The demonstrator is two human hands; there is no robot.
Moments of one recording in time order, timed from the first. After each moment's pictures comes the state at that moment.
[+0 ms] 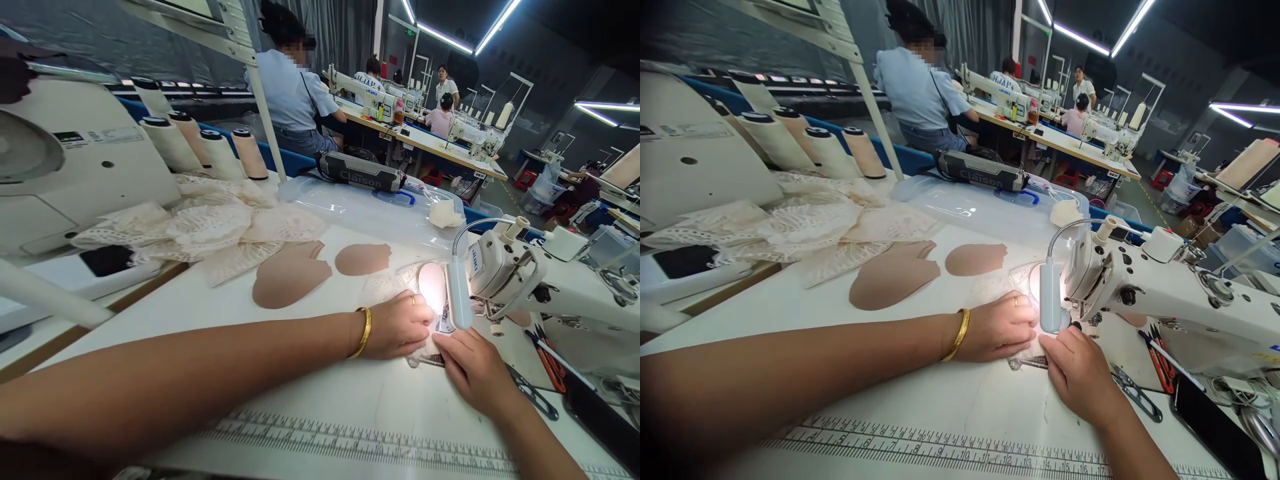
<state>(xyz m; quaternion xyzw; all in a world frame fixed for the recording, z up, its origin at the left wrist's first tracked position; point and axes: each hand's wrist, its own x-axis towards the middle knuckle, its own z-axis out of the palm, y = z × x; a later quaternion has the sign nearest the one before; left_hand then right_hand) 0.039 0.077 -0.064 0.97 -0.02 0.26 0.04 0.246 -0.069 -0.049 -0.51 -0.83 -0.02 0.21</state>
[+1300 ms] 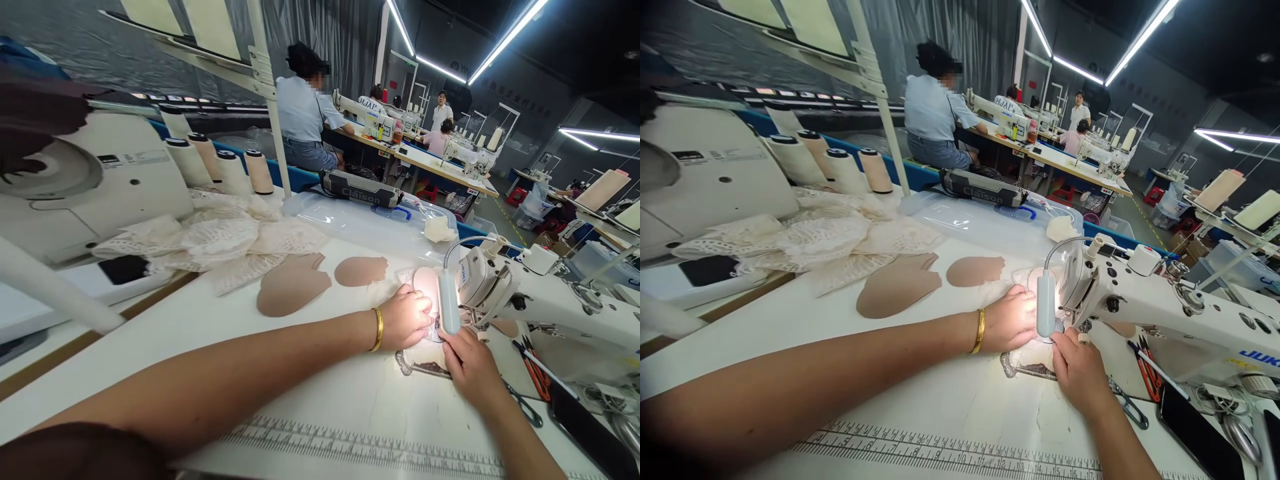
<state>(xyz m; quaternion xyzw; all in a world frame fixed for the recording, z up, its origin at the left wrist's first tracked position) 0.067 0.086 -0.051 0.97 0.09 0.23 -0.01 0.258 -0.057 -0.057 -0.57 -0.78 -0.08 0.25</state>
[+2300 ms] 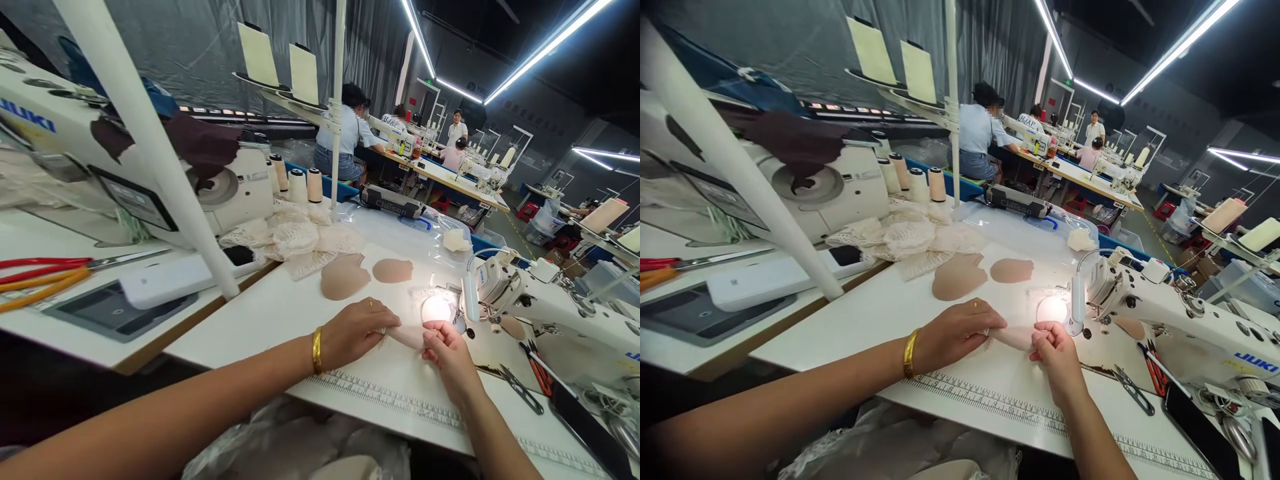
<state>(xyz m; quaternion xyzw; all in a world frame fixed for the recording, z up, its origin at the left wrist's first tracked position) -0.076 0.026 -0.029 0.90 0.15 0.40 0.10 0.155 -0.056 -0.039 -0.56 -0.41 0.50 0.52</state>
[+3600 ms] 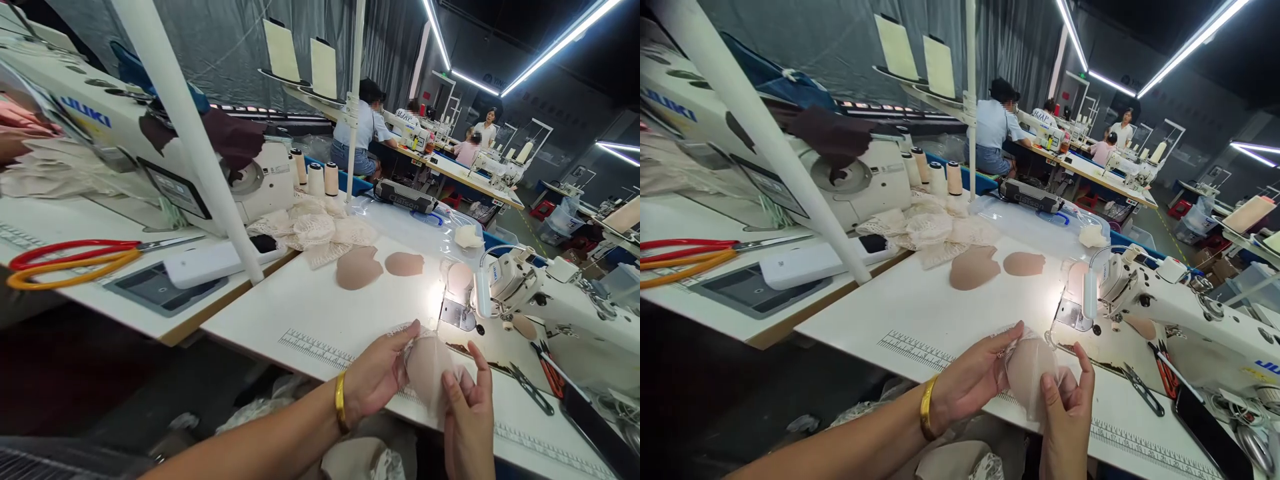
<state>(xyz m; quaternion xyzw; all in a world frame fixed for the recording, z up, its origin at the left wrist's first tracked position) -0.016 -0.055 -0.015 0.18 0.27 0.37 0.87 0.116 -0.137 -0.044 -0.51 -0.25 0.45 0.69</state>
